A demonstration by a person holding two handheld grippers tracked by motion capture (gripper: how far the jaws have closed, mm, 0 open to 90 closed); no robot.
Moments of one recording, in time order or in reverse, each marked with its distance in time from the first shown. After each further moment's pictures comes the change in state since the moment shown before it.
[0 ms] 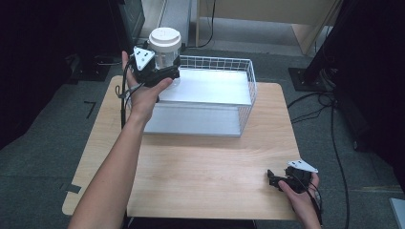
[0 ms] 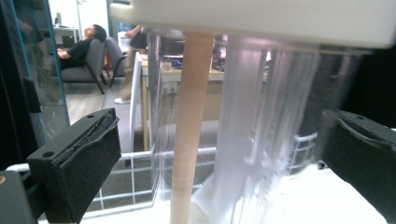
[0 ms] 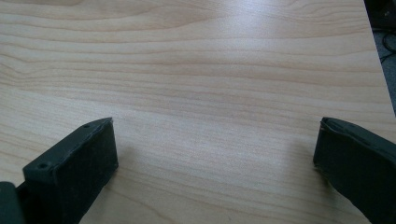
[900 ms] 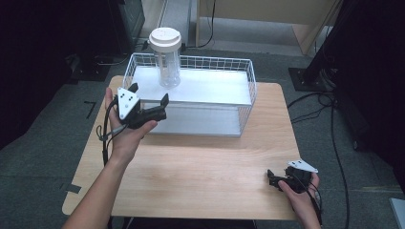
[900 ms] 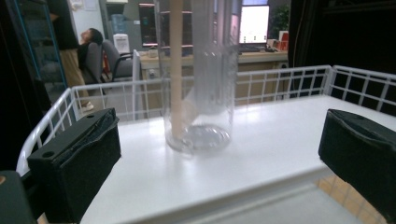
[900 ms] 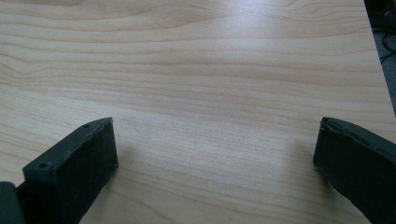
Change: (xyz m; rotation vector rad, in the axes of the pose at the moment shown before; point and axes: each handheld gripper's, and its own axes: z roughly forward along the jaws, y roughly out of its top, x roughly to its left) left arm -0.010 -0.049 -0.111 0.020 -0.024 0.089; right arm 0.000 0.000 0.000 -0.001 0.000 0.000
